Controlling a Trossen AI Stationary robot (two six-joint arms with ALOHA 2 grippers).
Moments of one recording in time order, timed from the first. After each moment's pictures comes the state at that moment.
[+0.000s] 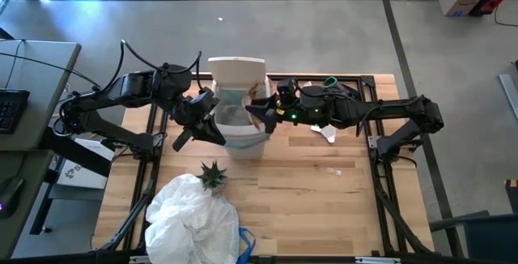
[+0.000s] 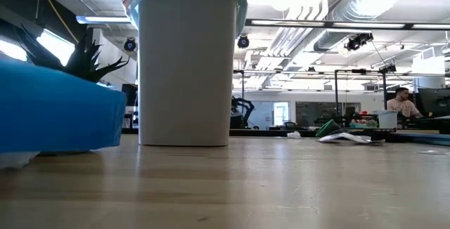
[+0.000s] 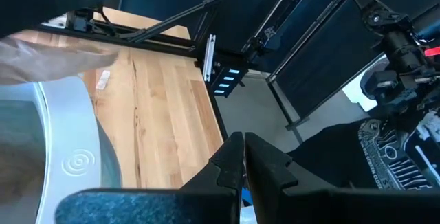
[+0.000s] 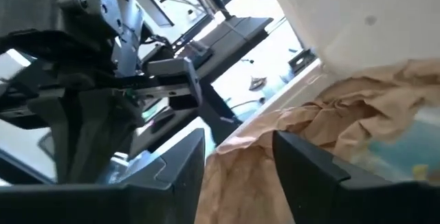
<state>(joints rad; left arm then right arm) 0.06 1.22 1.54 -0.79 0.55 -0.24 0.03 1.56 1.46 -0.02 0.24 0.66</state>
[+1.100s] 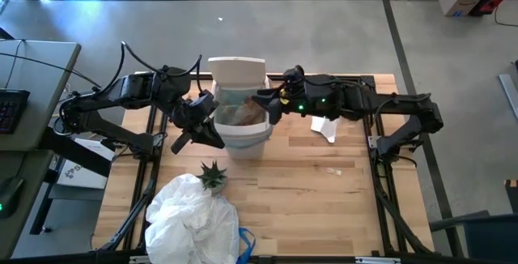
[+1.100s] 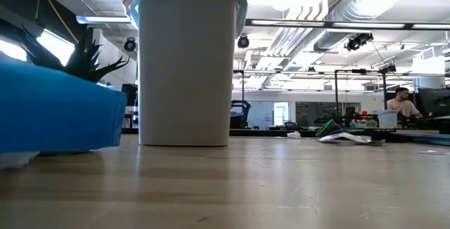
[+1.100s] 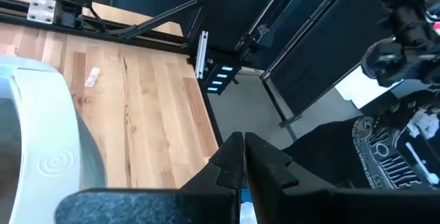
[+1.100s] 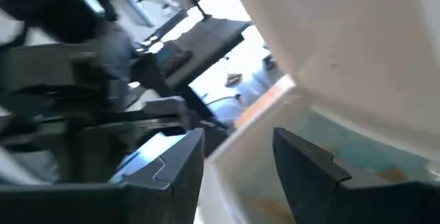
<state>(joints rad) 0.03 1.22 1.54 -0.79 0.55 -0.26 0.03 1.56 1.69 -0.34 0.31 0.66</state>
